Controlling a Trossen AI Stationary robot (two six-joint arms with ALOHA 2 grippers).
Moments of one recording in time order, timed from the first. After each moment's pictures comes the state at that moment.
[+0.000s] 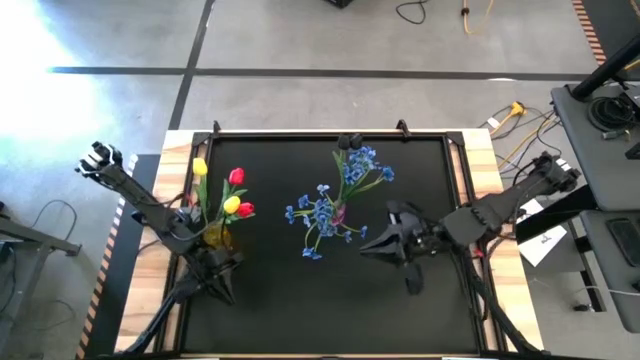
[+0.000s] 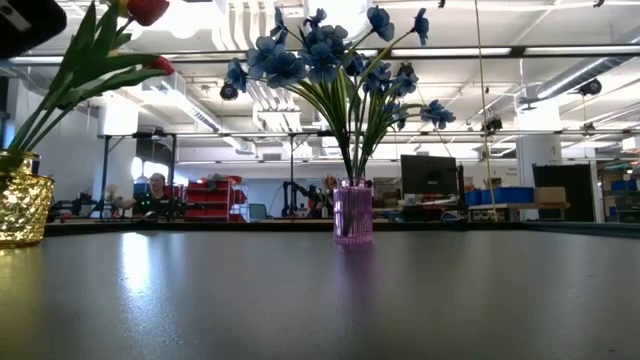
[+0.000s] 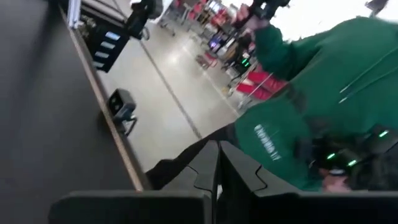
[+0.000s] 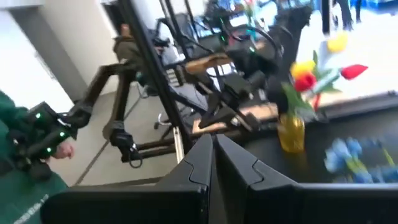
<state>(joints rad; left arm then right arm) -0.70 0.80 0.32 0.39 0.16 -0.70 0.50 1.27 1.24 -0.07 0.34 0.34</state>
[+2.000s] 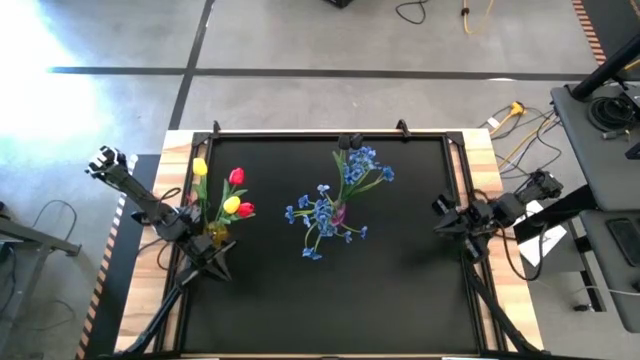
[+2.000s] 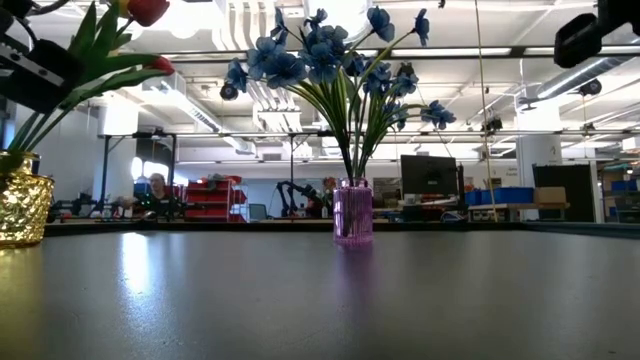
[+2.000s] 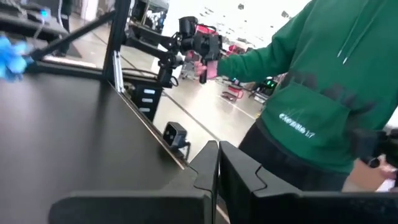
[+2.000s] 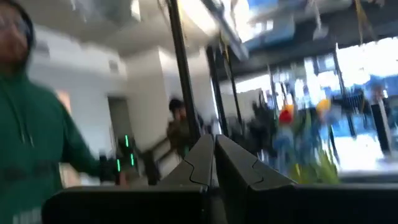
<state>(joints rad) -0.70 0.42 0.01 0.45 0.01 -0.37 0.50 0.01 0.01 0.44 0.18 0.11</state>
